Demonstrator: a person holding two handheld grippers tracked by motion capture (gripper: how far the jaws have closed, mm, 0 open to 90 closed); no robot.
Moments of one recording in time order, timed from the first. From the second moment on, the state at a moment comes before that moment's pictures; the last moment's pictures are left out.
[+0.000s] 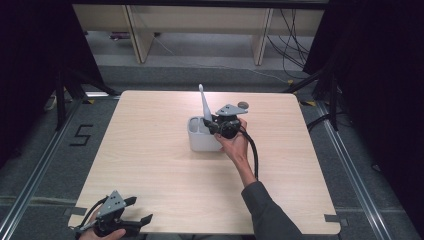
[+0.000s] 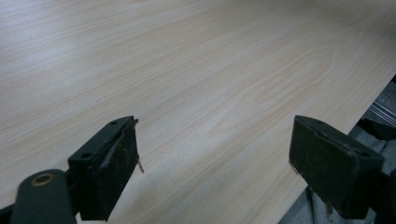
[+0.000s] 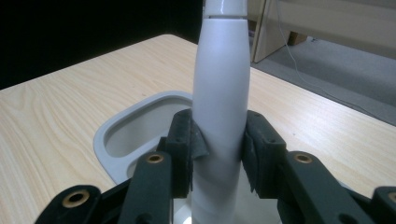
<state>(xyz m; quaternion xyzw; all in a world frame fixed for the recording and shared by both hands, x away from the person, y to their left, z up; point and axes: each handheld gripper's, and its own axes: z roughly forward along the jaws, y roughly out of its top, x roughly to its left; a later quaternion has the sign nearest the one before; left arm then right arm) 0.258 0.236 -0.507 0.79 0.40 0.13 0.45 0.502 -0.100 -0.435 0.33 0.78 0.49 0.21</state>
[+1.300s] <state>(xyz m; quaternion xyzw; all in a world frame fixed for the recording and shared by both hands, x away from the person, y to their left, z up) 0.258 0.236 -0.507 0.79 0.40 0.13 0.45 0.500 -0.097 -0.428 0.33 0.79 0.48 0.20</state>
